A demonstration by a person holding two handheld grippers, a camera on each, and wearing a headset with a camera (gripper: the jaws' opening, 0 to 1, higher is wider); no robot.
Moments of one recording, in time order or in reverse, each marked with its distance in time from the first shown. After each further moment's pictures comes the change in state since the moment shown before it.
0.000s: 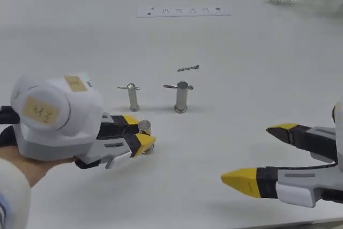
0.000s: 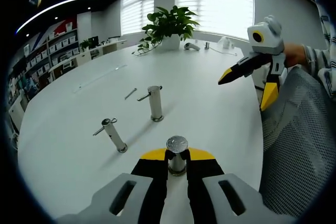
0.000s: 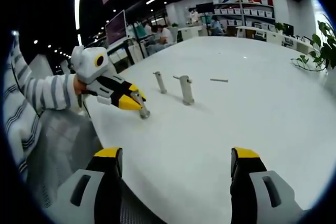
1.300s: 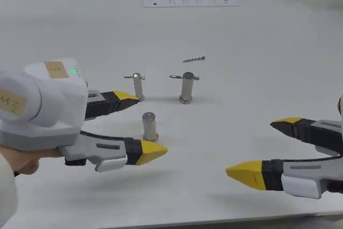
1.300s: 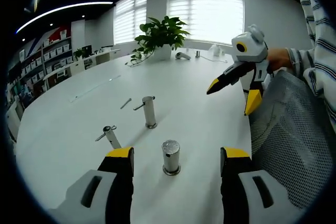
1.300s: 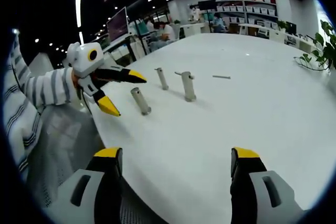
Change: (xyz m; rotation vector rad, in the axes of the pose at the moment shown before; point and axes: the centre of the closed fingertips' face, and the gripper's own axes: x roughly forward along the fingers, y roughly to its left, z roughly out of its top) left arm -0.019 -0.009 0.012 0.036 -0.067 -0.065; right arm 0.002 0.001 -0.004 -0.006 0.029 0.022
